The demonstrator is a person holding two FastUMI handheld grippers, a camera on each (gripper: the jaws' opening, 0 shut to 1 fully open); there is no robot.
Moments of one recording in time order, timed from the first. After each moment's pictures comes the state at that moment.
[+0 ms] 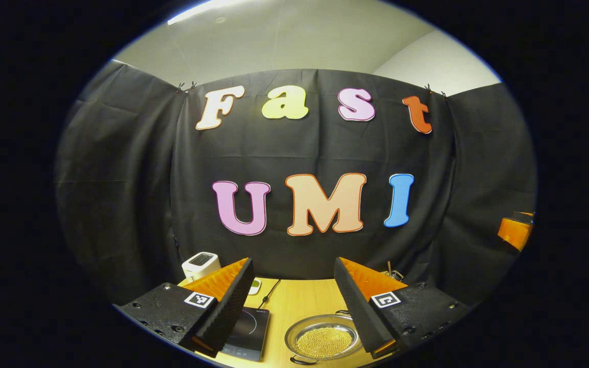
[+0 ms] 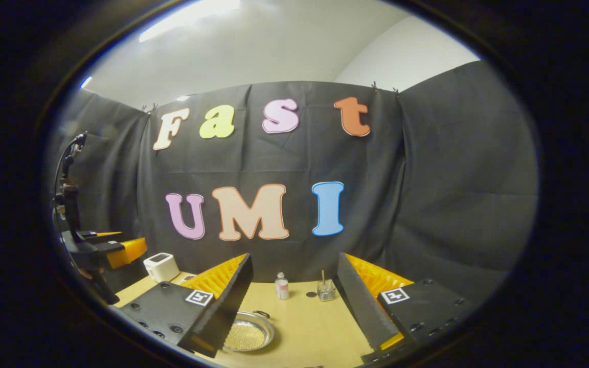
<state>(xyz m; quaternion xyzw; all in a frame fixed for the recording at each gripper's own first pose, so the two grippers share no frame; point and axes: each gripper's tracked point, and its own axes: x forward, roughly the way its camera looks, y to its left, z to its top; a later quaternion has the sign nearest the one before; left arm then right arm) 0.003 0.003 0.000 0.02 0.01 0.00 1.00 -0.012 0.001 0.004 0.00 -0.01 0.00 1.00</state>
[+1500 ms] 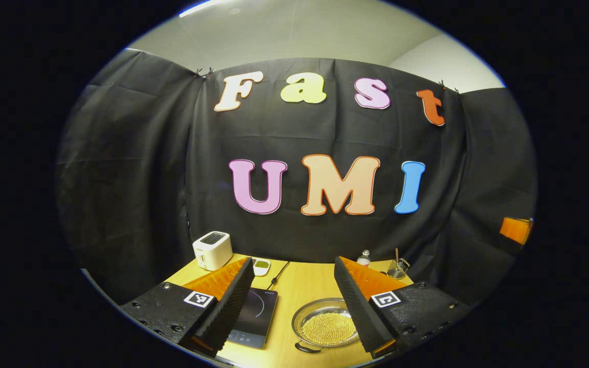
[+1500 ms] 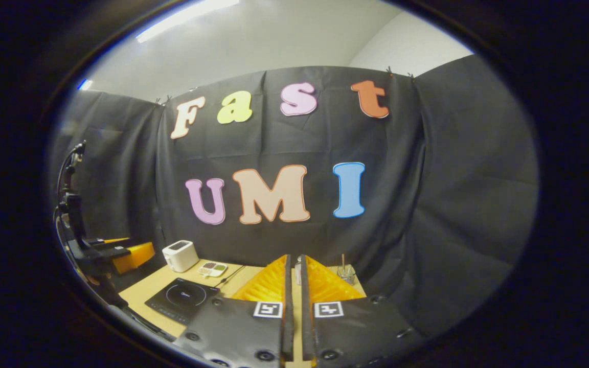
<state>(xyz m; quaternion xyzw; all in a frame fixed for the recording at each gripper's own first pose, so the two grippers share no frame) -0.032 0.038 -0.047 -0.01 0.04 0.04 1.00 -0.015 0.034 -0.051 0.00 0.06 0.06 1.00</state>
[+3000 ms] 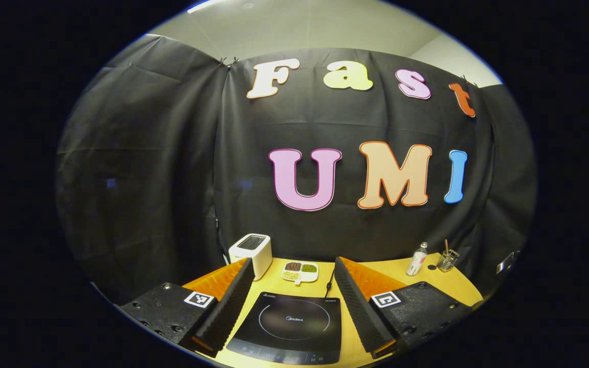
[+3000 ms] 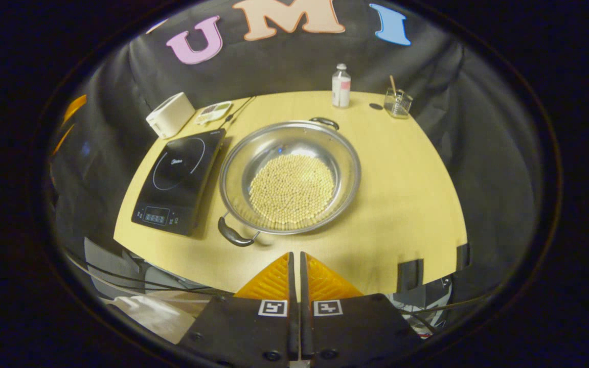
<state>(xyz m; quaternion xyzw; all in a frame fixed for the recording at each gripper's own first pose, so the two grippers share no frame) 0.038 0.236 -0.102 0.01 0.05 0.08 1.00 -0.057 0.168 -0.443 -0.01 0.52 0.05 0.85</state>
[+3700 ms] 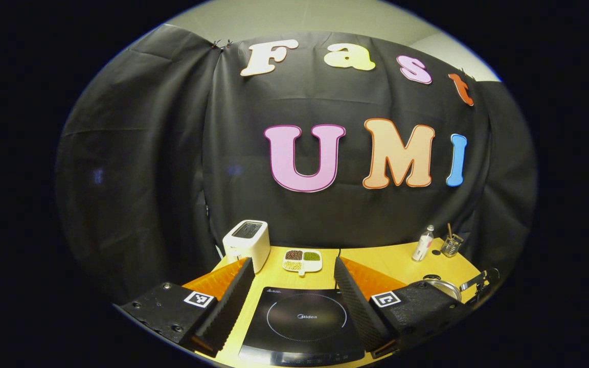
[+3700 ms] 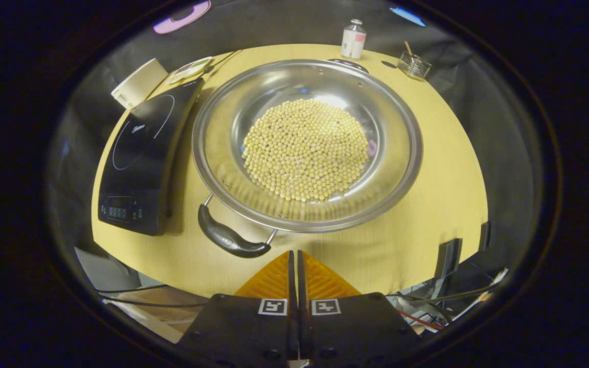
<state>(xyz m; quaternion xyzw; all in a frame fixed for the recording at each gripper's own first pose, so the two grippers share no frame) 0.074 0.280 -0.153 0.01 0.09 0.05 0.99 -0.048 0.213 -0.531 -0.04 0.61 -0.01 0.79</state>
